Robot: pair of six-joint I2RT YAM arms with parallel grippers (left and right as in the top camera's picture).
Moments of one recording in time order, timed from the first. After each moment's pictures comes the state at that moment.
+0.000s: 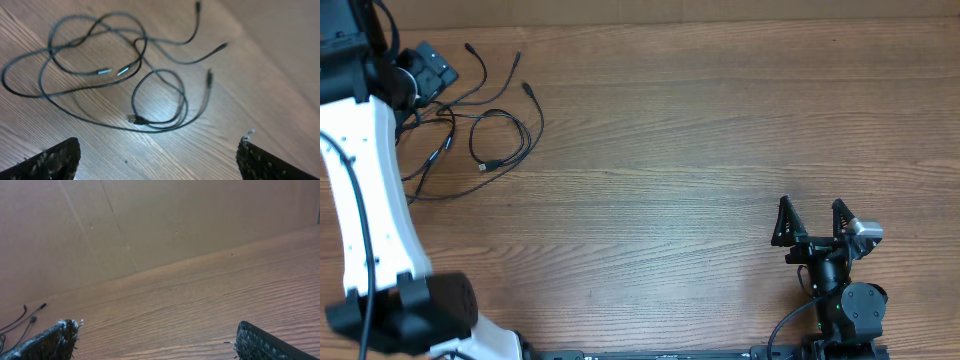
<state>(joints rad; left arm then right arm) 0.29 1.75 2.00 -1.25 -0.03 -0.52 0.06 0.01 0.02 -0.03 0.01 0.31</state>
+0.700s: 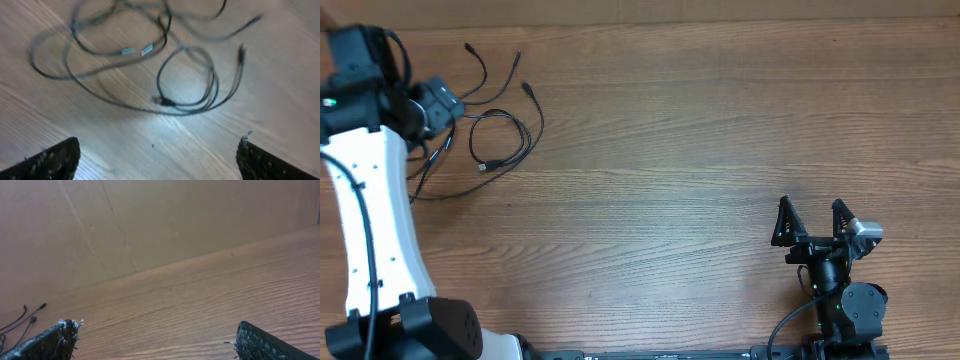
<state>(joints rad) 0.29 1.64 1.68 -1.12 -0.08 -0.45 0.06 0.01 0.02 -0.03 0.01 0.31</state>
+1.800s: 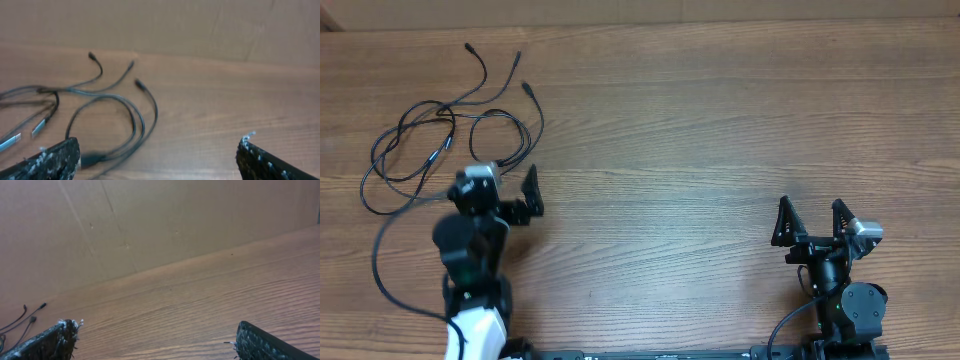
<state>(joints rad) 0.21 0.97 0.20 0.53 0.27 -0.05 0.06 0.01 0.02 -0.03 0.01 0.30</state>
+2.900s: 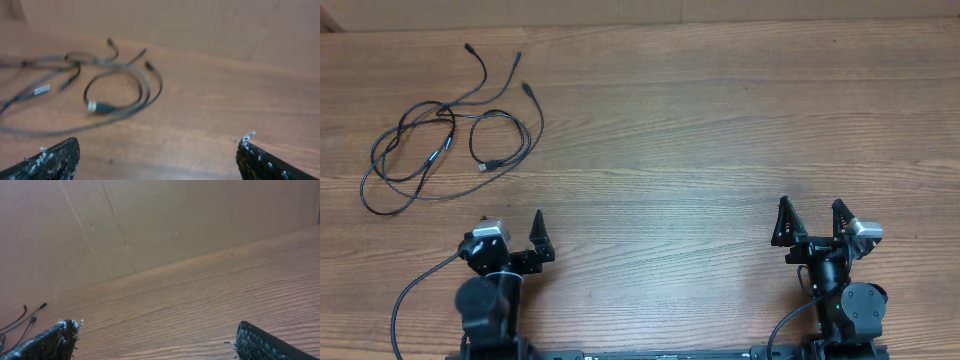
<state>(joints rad) 0.10 0.13 0.01 -0.07 0.07 -0.14 0.06 0.01 0.02 -0.03 0.01 0.31</state>
